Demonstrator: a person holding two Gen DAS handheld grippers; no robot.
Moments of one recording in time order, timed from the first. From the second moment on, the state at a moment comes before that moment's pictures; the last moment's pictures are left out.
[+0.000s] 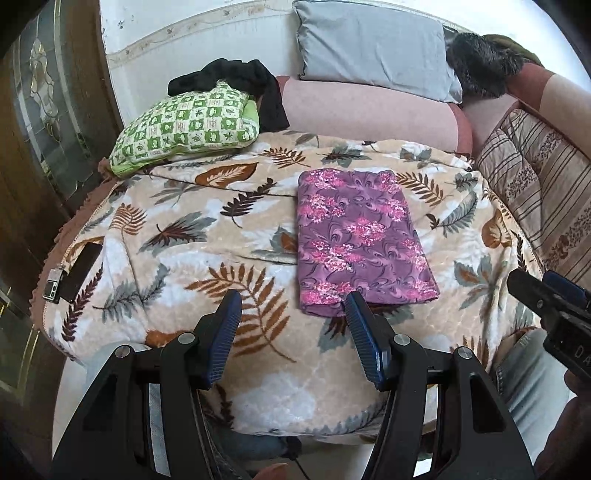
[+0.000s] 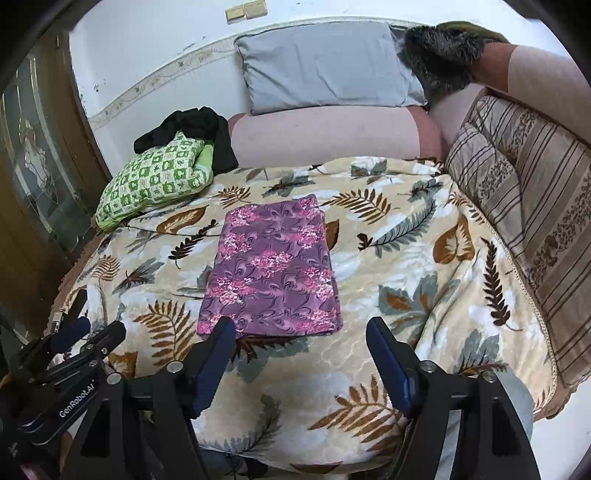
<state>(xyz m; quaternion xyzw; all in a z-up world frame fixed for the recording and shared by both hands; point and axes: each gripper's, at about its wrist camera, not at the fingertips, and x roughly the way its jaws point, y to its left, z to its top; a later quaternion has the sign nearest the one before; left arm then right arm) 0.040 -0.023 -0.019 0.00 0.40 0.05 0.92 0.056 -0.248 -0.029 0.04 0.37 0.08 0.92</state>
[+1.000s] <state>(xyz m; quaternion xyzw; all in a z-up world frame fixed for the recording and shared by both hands) 0.038 -0.028 -0.010 0.00 0.39 0.04 0.92 0.055 -0.243 -0.026 0.04 0.38 0.09 0.92</state>
